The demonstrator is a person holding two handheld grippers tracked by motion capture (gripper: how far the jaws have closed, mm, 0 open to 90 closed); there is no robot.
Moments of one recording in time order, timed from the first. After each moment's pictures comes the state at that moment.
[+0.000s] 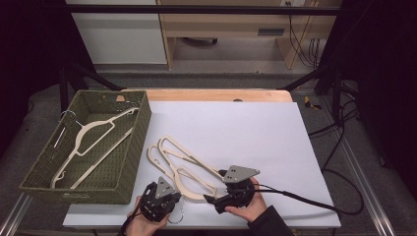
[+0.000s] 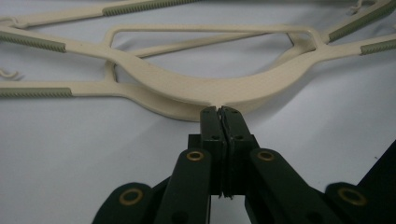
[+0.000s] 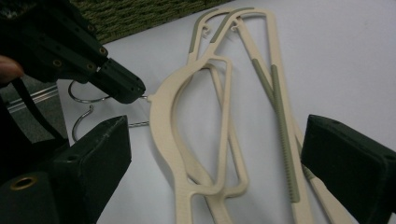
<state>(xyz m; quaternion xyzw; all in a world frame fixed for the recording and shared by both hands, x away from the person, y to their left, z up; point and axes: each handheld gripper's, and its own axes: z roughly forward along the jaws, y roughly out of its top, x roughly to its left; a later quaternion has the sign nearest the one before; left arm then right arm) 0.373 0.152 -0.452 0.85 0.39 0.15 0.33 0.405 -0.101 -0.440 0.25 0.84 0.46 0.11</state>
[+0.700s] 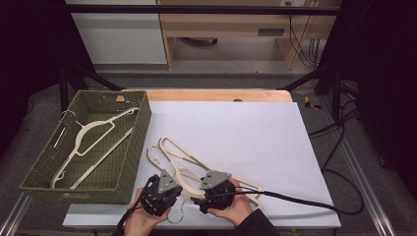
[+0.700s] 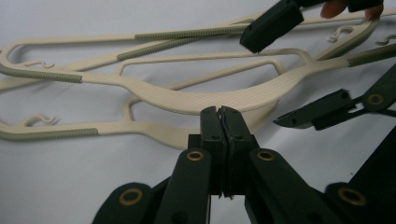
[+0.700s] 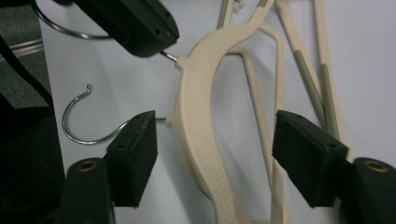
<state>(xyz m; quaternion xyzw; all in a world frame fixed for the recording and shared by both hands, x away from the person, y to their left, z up) 0.376 0.142 -0.417 0.86 0.36 0.17 0.33 0.406 -0.054 -0.453 0.21 0.88 0.40 0.13</state>
